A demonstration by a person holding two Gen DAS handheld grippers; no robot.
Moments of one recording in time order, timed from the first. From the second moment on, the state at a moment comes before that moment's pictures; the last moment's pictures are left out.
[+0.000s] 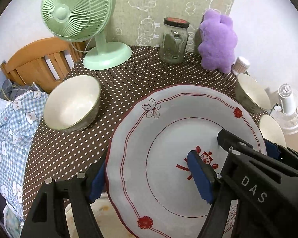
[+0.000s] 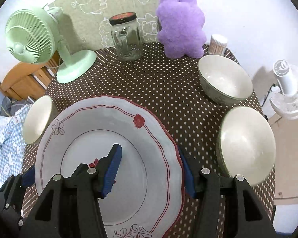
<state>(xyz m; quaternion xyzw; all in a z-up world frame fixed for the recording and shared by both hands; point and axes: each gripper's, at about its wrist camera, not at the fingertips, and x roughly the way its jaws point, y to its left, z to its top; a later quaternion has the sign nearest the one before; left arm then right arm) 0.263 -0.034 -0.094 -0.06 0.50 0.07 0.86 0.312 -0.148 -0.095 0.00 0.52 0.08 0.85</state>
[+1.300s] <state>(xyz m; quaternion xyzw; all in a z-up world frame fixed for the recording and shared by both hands) 0.122 0.008 -0.140 -0.06 0.55 -0.01 0.83 0.146 -0.107 -0.139 -0.02 0.56 0.03 0.83</state>
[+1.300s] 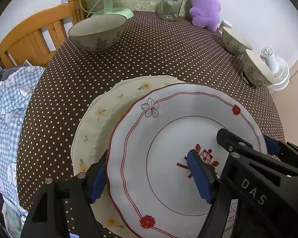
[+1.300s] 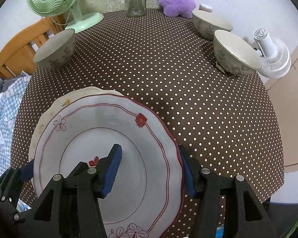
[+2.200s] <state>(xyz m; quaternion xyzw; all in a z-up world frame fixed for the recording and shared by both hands) 0.119 0.003 -0.139 -0.02 0.56 0.01 0.83 0.129 -0.121 -0.128 -0.02 0.58 0.03 0.81</state>
